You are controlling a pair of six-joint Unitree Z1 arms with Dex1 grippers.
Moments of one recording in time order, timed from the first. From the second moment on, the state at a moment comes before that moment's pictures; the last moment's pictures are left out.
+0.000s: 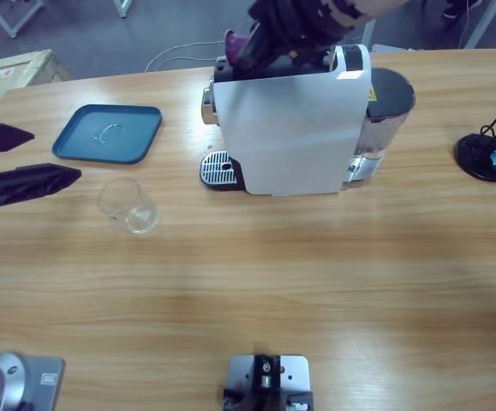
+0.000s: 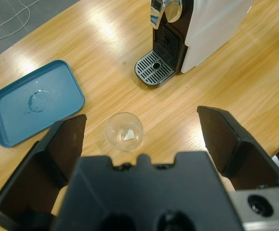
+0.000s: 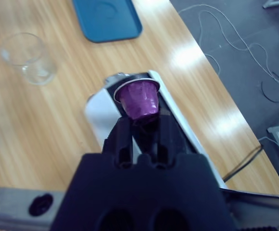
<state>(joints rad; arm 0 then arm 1) -0.86 1.06 -0.86 0.44 0.14 -0.02 0.82 1.84 -1.48 0.31 -0.01 -0.33</state>
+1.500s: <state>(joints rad) -0.86 1.07 -0.86 0.41 0.13 -0.02 0.93 1.80 -1.49 0.28 -0.22 -0.17</state>
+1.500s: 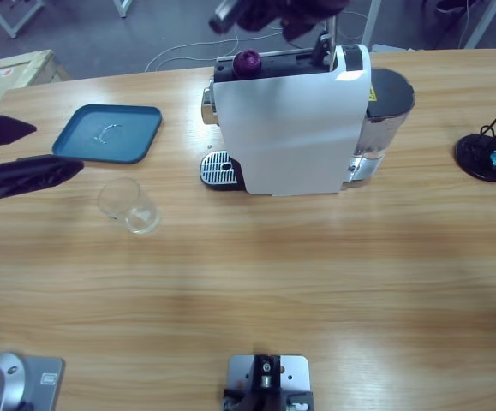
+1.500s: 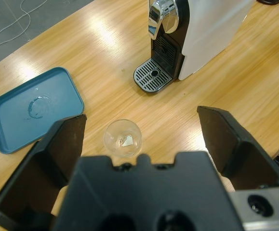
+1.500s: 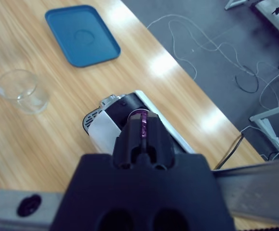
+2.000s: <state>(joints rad) -0.86 1.07 -0.86 0.41 0.13 -0.02 0.93 1.85 -1.51 0.28 -0.18 -0.17</state>
